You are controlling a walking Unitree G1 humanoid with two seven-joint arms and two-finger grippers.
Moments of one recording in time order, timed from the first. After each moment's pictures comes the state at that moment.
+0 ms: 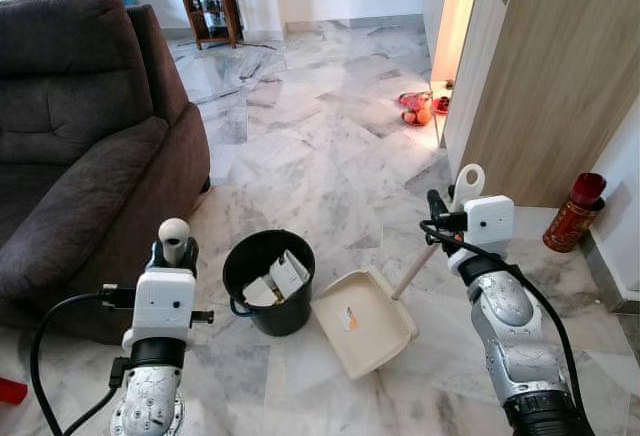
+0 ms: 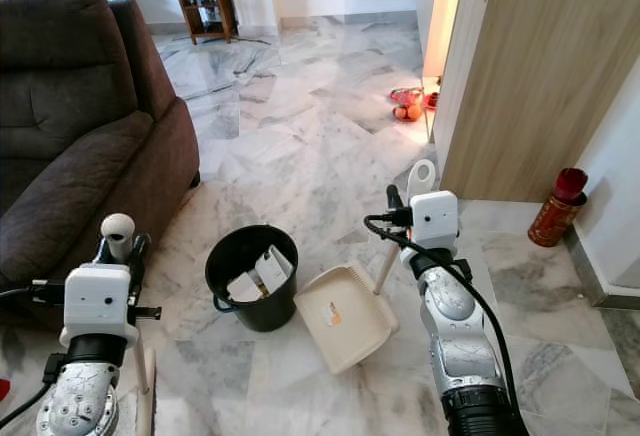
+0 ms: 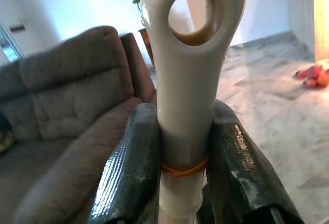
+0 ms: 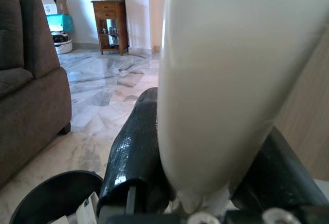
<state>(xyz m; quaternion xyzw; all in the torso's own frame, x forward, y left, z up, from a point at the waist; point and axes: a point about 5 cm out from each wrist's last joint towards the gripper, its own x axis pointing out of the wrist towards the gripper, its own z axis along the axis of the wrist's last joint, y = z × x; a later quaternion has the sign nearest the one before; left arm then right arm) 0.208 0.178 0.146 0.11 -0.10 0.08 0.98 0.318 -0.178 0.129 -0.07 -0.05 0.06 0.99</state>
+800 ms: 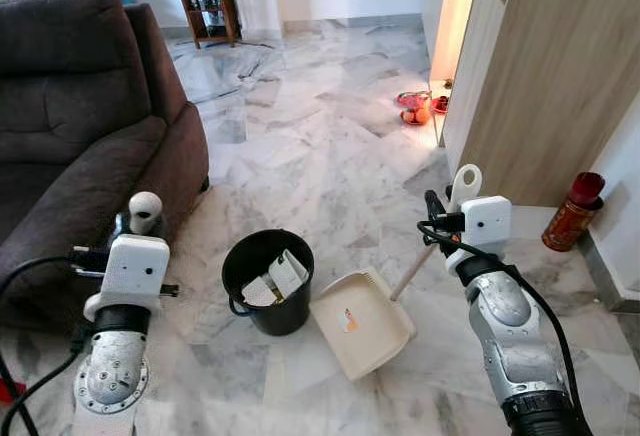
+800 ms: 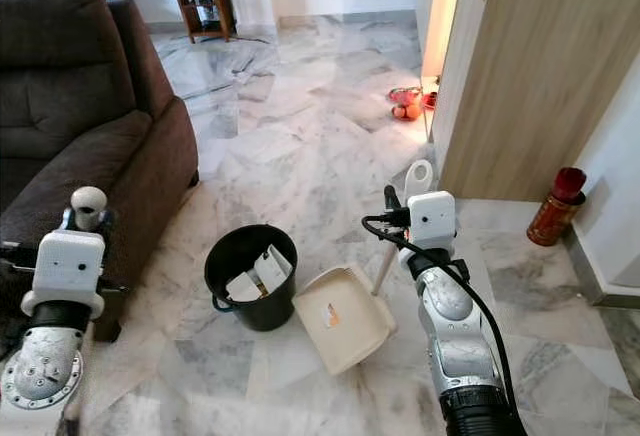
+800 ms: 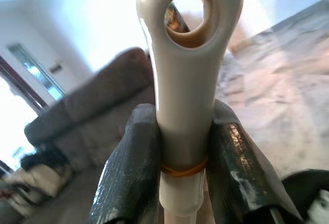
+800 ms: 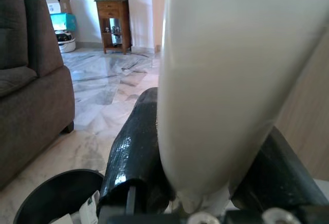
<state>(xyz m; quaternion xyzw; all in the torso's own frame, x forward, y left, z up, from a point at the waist) 0.228 0.207 0.170 0.27 -0.12 0.11 0.95 0.318 -0.174 0.129 -0.07 -0.05 0.07 0.99</state>
